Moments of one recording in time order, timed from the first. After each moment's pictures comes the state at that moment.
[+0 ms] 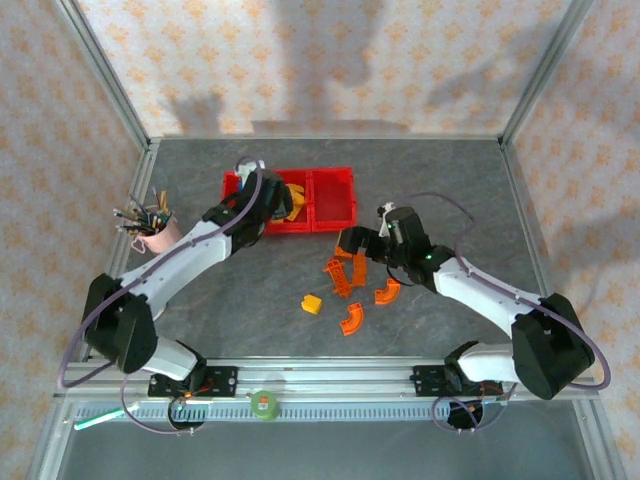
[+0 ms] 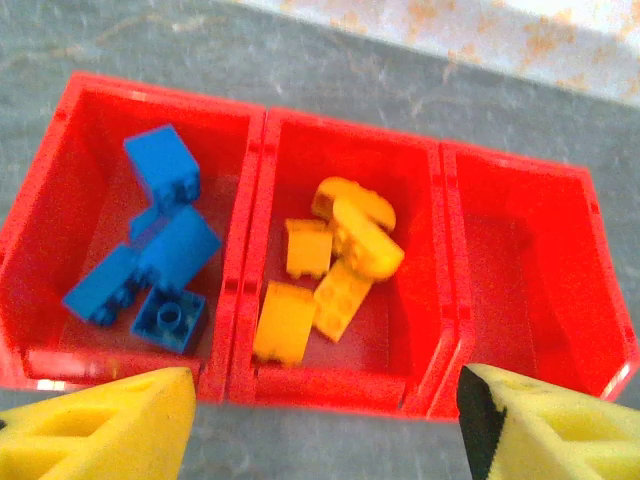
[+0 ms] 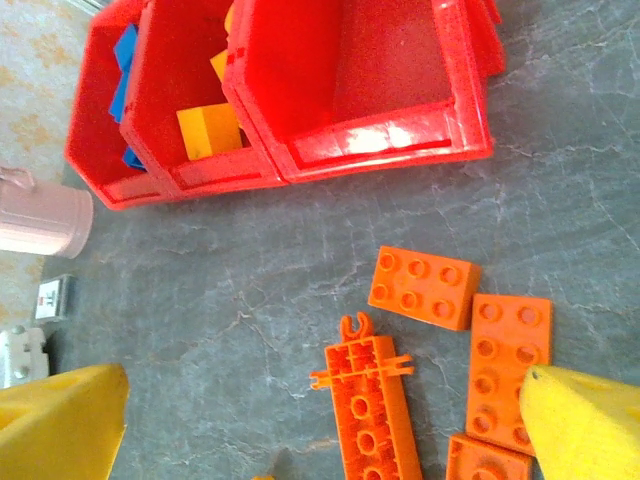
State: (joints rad) left arm -0.50 1.42 1.10 -0.42 -0.38 -0.62; right arm 0.55 1.28 0.72 -0.11 -0.21 0.71
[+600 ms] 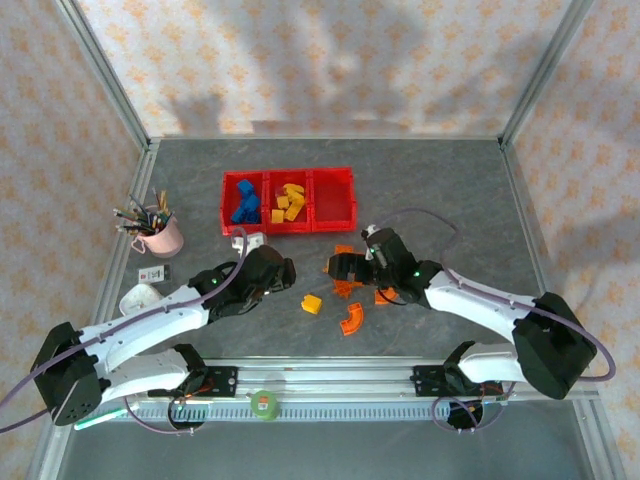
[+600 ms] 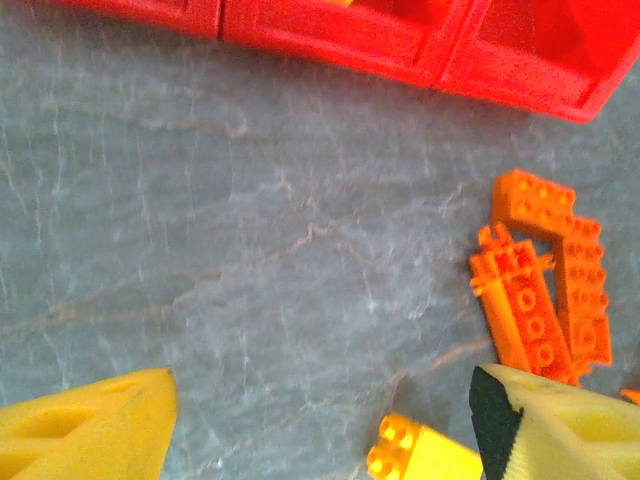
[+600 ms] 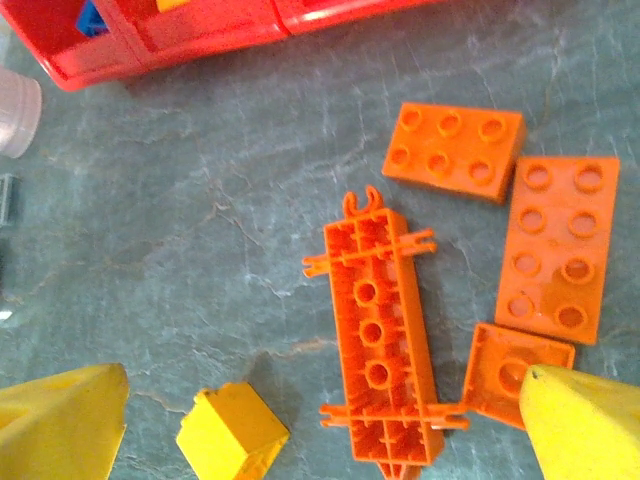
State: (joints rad) left arm -0.81 1.07 0.68 -0.54 -0.36 -0.95; right arm 0.73 1.27 0.64 -0.13 -0.12 0.72
